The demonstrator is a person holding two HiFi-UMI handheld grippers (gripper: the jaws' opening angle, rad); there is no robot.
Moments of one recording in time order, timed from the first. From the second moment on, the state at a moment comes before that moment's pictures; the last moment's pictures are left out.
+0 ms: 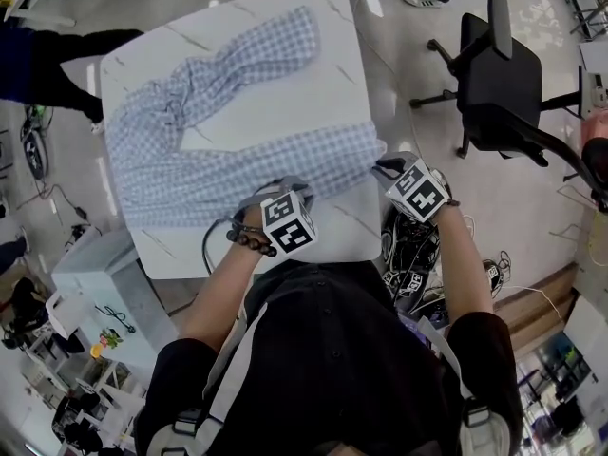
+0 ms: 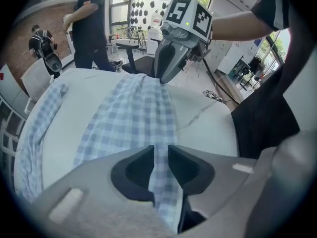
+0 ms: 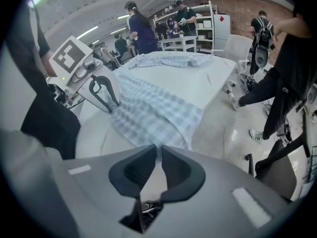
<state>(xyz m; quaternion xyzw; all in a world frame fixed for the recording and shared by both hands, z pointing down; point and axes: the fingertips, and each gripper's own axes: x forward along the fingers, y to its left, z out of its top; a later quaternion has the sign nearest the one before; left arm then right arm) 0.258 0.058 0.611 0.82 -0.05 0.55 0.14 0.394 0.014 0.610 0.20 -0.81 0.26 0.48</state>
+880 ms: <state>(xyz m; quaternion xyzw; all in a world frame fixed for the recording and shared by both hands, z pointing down) 0.233 0.033 0.580 0.83 -0.11 0.53 0.15 0.381 -0.009 0.567 0.20 -0.83 0.16 0.50</state>
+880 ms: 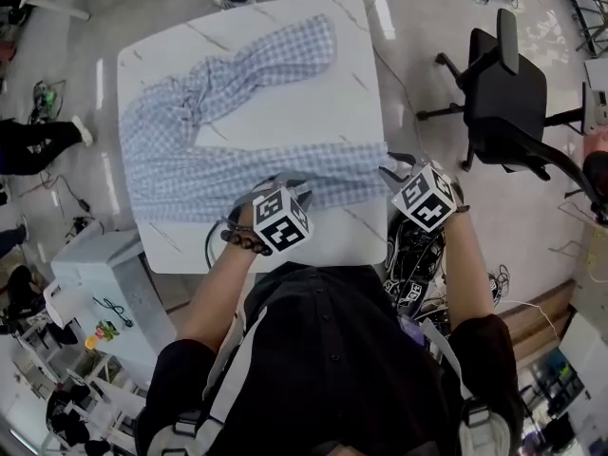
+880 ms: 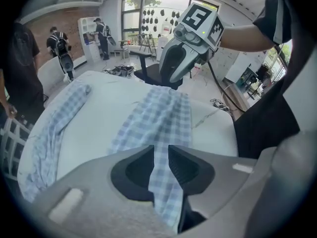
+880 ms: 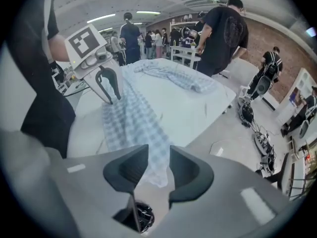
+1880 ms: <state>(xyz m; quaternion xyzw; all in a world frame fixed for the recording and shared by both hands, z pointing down) 0.049 0.004 0.592 0.77 -0.28 0.52 0.25 0.242 -0.232 0.603 0.20 -0.81 0.00 0.55</state>
